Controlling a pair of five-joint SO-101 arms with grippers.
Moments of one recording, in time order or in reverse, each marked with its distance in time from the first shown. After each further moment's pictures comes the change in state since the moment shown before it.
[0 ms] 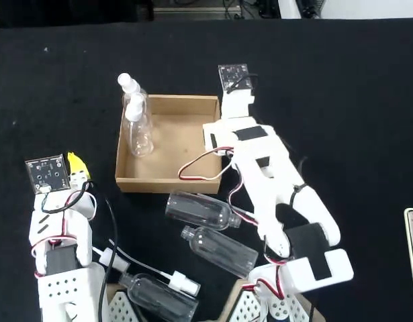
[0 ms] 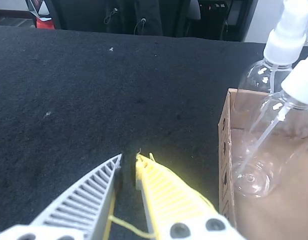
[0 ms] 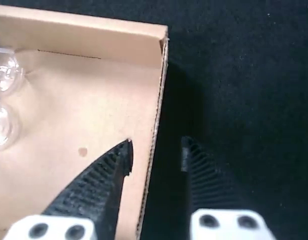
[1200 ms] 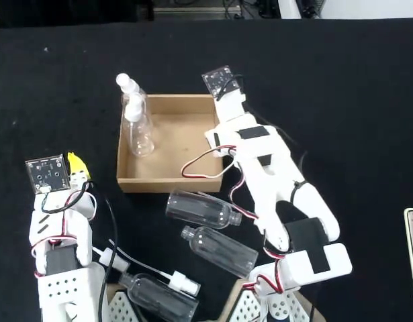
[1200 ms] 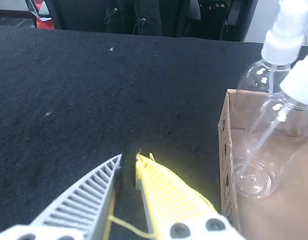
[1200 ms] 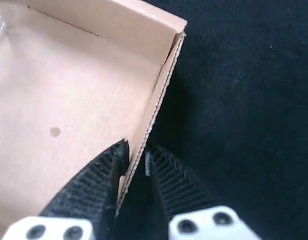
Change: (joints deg) left arm 0.0 0.0 0.0 0.0 0.0; right arm 1.7 1.8 0.0 -2.1 17.3
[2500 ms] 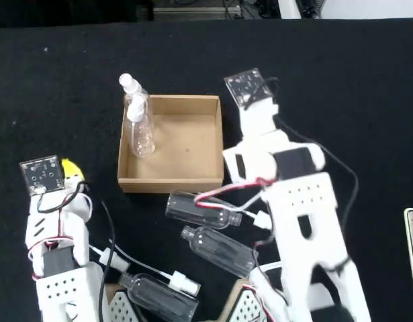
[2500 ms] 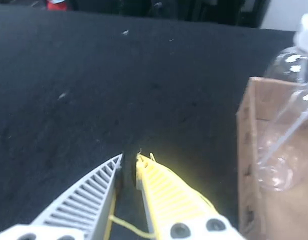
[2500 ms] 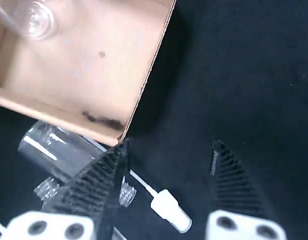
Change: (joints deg) left arm -4.0 -0.5 0.0 4.7 0.0; right arm 0.1 -39.3 -2.0 44.9 -5.3
